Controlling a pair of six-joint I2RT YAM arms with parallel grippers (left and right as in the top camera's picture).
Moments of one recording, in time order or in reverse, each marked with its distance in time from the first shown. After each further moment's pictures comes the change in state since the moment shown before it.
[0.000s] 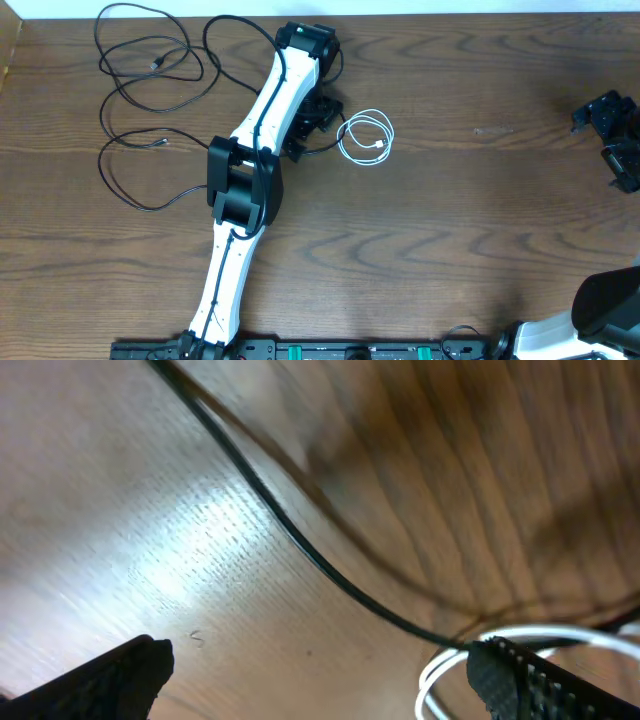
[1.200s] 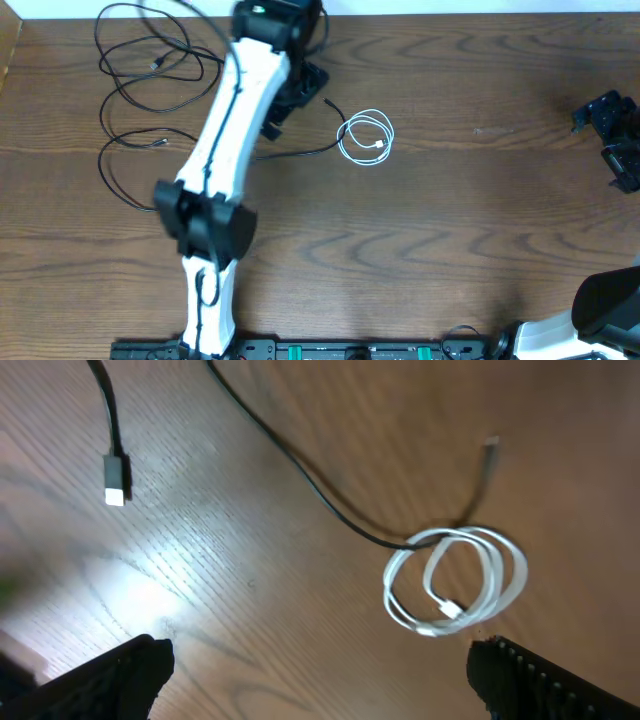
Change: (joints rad) left arm 0.013 -0.376 -0.024 -0.063 -0.111 0.007; right arm 0.000 0.000 0.000 0.000 0.000 0.000
